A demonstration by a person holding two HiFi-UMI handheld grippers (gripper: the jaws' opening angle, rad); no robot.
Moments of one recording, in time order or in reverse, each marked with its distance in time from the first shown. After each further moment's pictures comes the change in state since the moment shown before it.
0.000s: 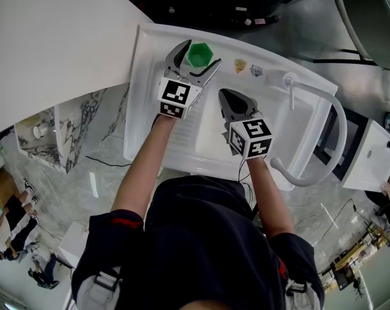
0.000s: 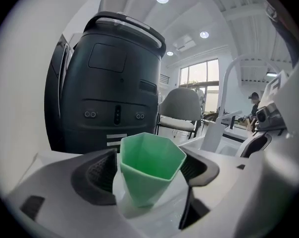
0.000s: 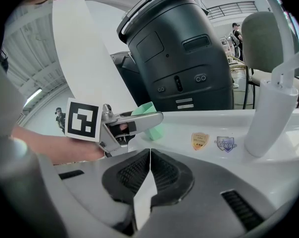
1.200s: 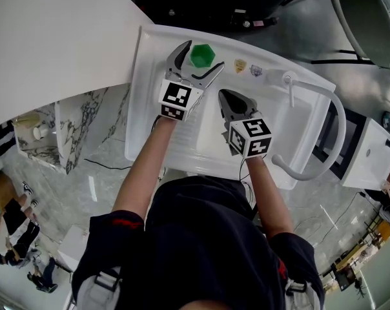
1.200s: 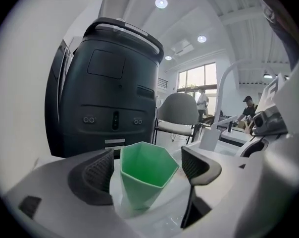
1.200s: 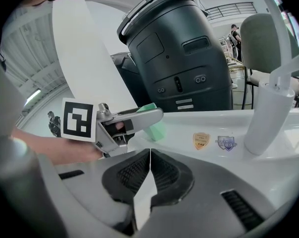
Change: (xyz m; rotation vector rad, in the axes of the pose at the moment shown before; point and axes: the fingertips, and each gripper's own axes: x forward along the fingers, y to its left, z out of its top) left arm -0.009 -0.007 0.012 0.006 -0.043 -0.017; right arm -0.002 0.006 0.000 0.009 -0.007 -0.011
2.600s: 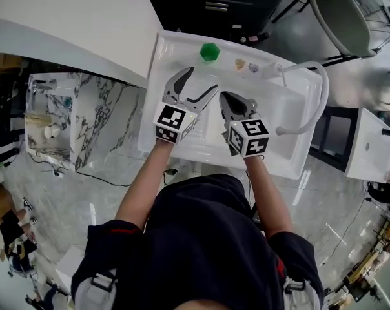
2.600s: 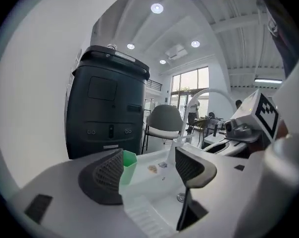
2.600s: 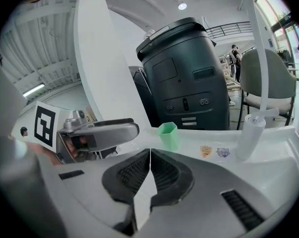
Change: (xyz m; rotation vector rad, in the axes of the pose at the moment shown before) left arm -0.127 -0.057 0.040 0.021 -0.028 -0.064; right arm -0.058 0.066 0.019 -0.076 -0.146 -0.052
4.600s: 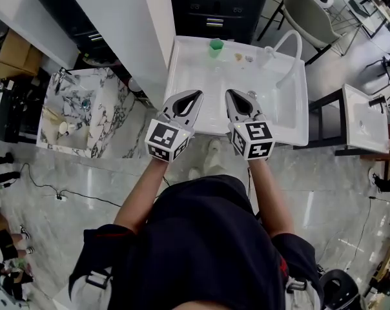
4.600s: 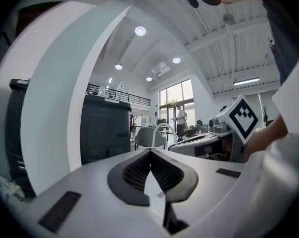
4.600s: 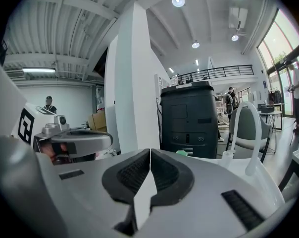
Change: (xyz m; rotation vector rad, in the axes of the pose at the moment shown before) left arm -0.234 -0.097 0.042 0.132 -0.184 -0.078; right arm -0.150 0.161 0.019 -0.206 -0.291 -0.150
